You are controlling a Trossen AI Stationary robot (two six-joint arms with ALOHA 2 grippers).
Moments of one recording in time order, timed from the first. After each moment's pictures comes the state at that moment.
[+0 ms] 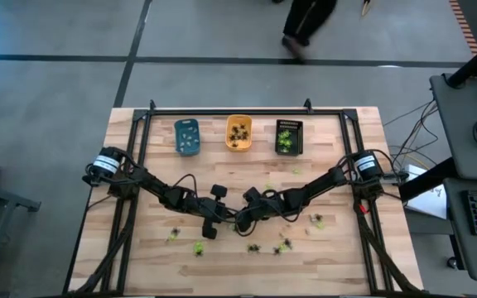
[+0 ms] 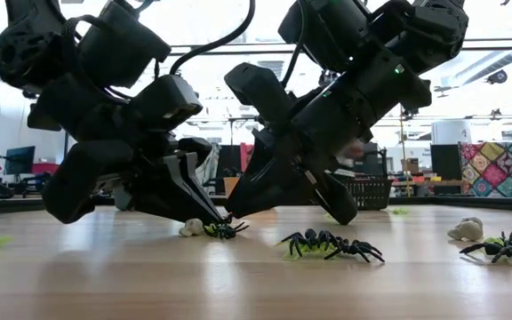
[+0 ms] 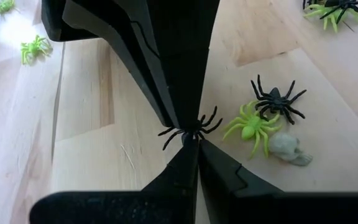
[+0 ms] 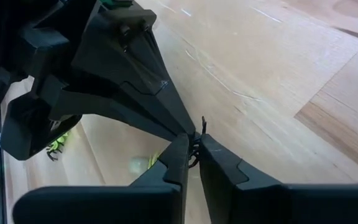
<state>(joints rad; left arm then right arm) -0.28 1.85 0.62 0.56 -0.16 0.11 0.24 2.02 1.02 0.32 0.18 1.07</state>
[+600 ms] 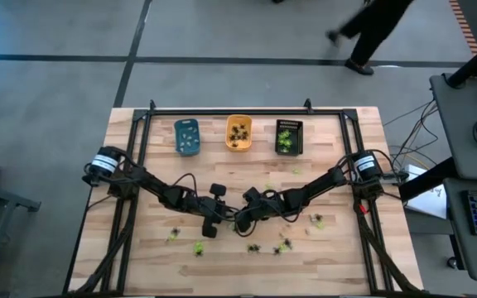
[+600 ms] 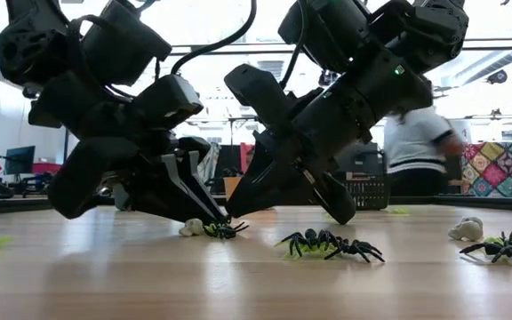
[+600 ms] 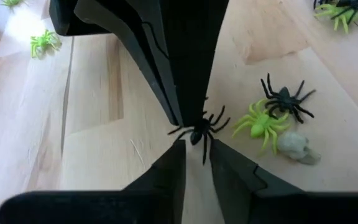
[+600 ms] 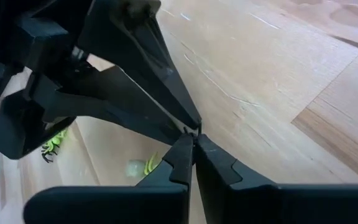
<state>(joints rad) -0.28 1.83 0.62 0.53 -0.17 0.10 0.24 2.02 1.02 0.32 0.21 1.04</state>
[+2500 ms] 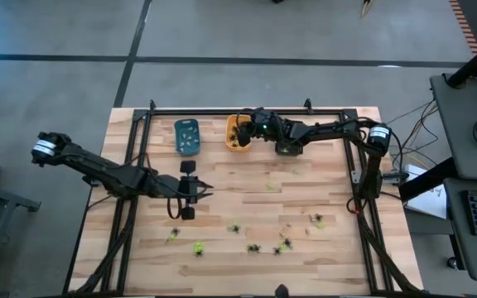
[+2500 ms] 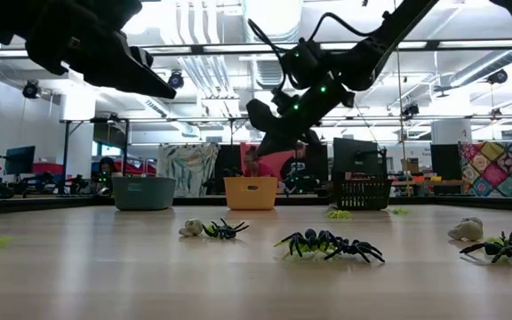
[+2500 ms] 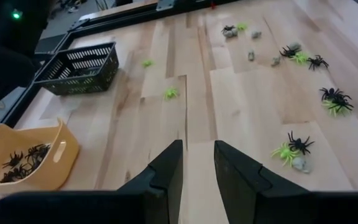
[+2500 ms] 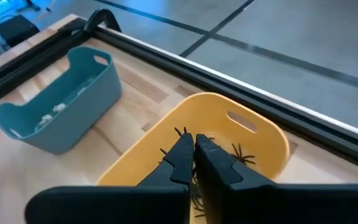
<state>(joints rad) -0.28 1.09 0.51 0.09 -0.36 0.04 -0.40 1.87 1.13 0.26 0.23 0.38</state>
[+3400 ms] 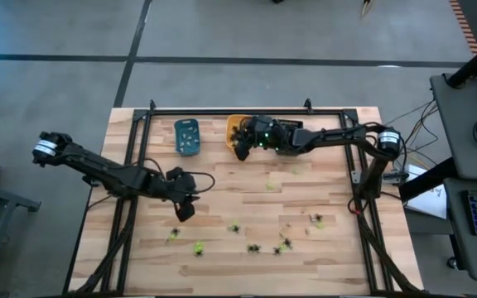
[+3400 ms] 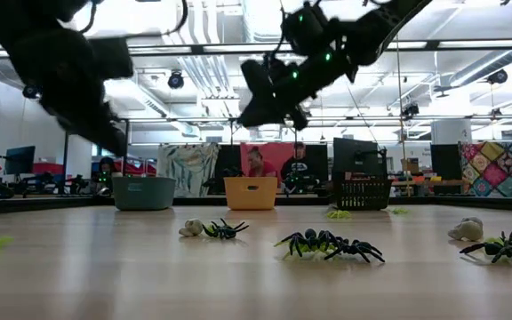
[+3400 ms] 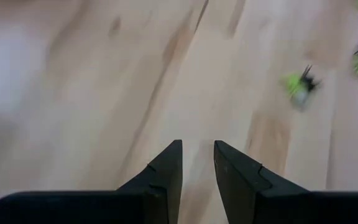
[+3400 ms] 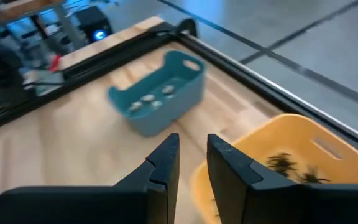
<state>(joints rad) -0.28 1.12 0.56 -0.35 -0.27 -0.61 -0.28 1.78 1.14 0.24 0.13 0.27</state>
